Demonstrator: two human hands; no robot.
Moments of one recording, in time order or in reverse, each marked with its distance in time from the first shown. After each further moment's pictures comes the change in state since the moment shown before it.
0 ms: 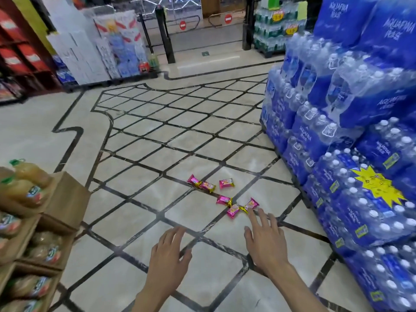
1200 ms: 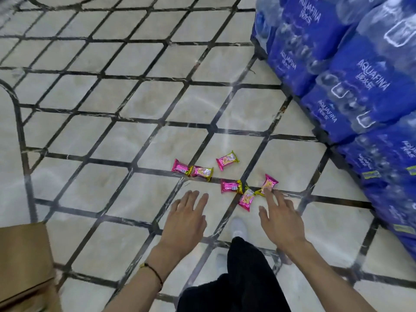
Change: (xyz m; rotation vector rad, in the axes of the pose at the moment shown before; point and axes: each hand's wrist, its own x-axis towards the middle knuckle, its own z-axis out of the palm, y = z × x) left_hand 0.623 -0.091 0.139 0.363 -0.469 0.495; right_hand 0.495 -0.006 0.228 0.053 -0.411 0.374
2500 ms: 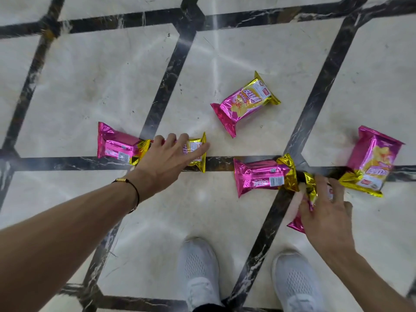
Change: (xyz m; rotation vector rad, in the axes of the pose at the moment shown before) left_hand 0.431 -0.262 0.521 0.568 -0.148 0.438; right_hand 0.354 0.081 0.542 0.229 0.238 0.281
